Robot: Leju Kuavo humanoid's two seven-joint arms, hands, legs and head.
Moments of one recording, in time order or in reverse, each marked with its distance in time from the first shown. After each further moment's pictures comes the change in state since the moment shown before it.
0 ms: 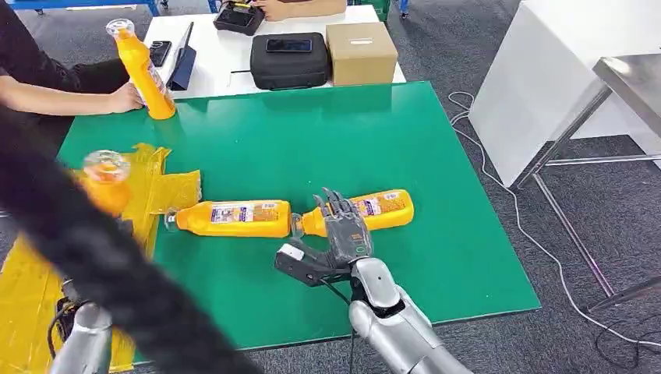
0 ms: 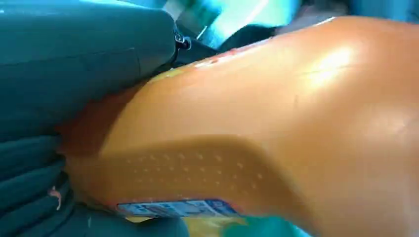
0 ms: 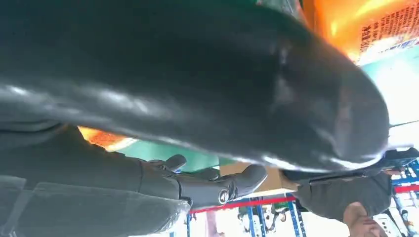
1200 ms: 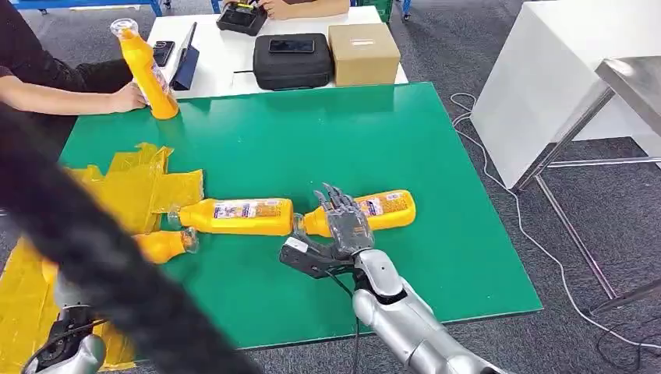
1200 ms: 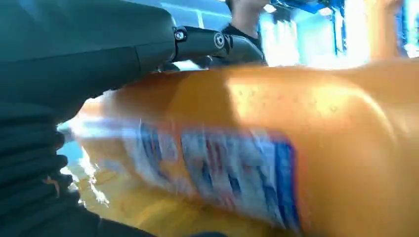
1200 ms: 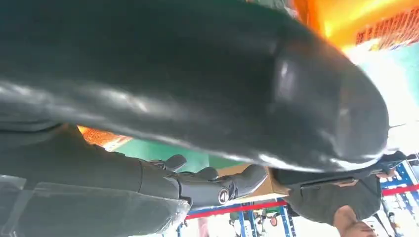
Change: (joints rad) left arm -0.009 0.071 0.134 0.302 -0.723 0.022 0.108; right arm -0.088 -0.033 0.062 0.122 -0.125 -0.053 -0.047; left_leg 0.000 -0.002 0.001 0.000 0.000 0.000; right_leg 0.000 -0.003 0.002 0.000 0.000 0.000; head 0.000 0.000
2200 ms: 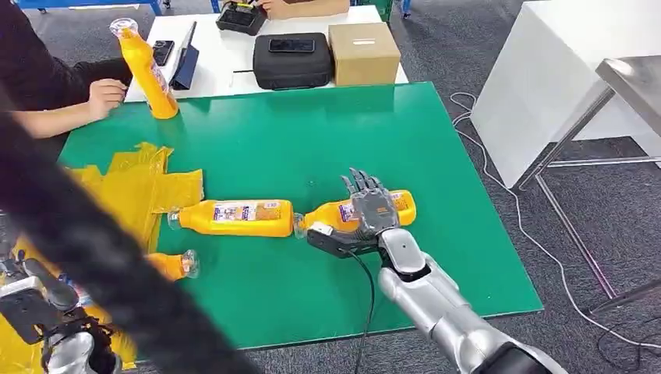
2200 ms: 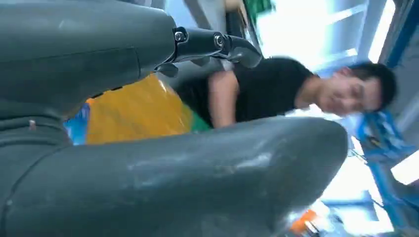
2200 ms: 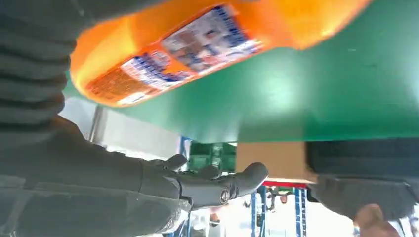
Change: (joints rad) left arm 0.180 -0.118 -0.085 -0.523 1.545 -0.135 -0.409; right arm -0.105 -0.119 0.010 0.069 0.106 0.059 0.049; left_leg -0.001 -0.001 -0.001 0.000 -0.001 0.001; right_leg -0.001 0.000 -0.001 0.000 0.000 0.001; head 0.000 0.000
